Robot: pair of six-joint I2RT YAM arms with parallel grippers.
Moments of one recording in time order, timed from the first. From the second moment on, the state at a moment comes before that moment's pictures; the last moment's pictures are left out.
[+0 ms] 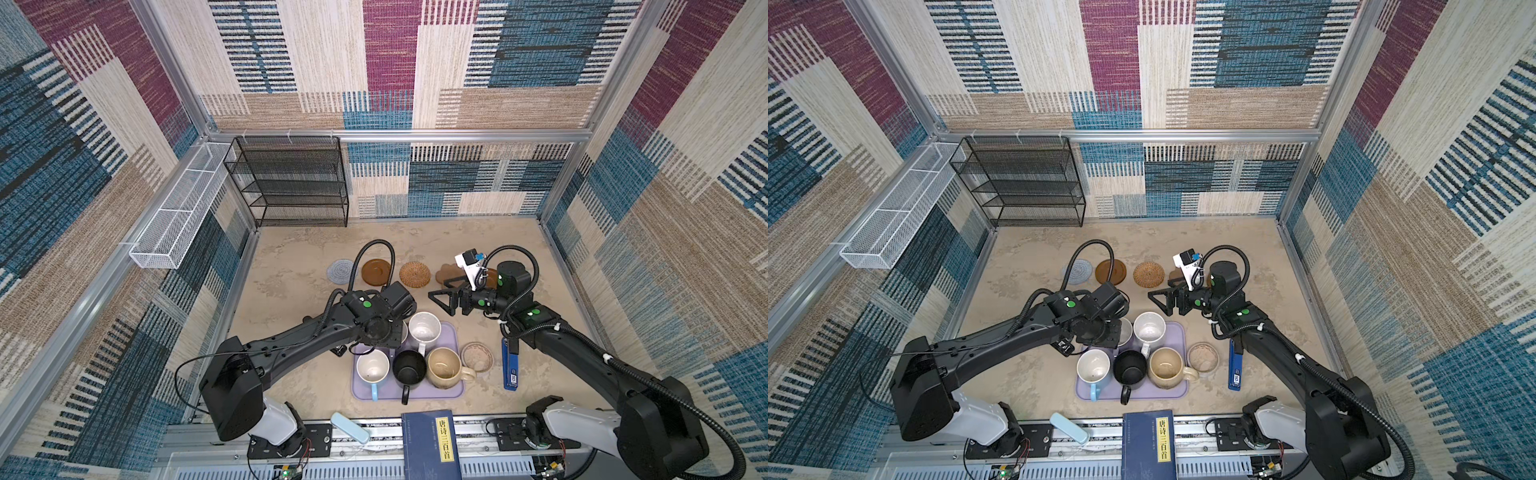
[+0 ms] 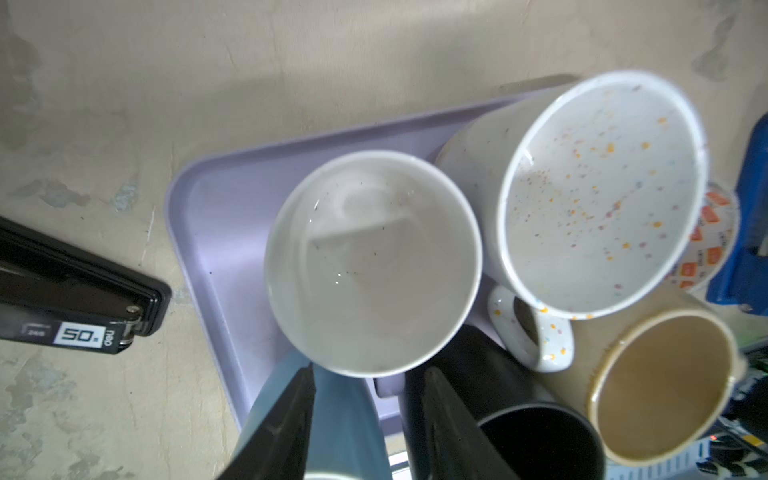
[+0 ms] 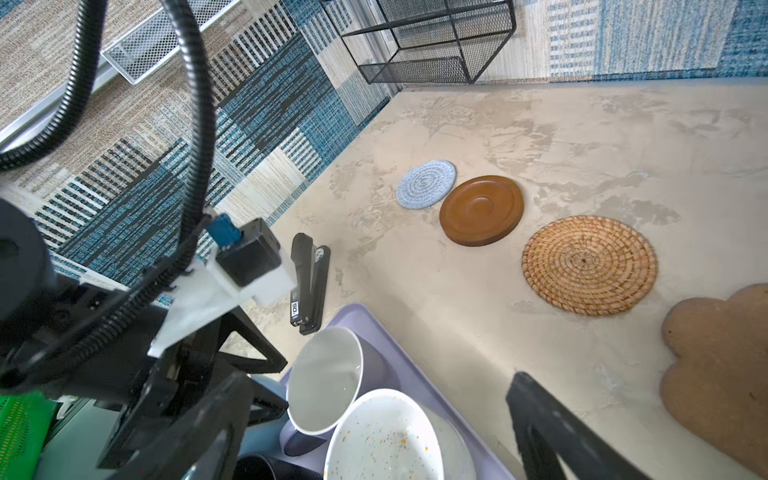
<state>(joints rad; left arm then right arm) -0.91 1.51 1.19 -0.96 -0.08 -0.72 0.37 1.18 0.71 0.08 -0.66 0.27</state>
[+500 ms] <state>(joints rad) -0.96 1.54 1.16 -0.96 -0.10 -0.78 0.37 1.16 0.69 0.08 -0.56 0.27</state>
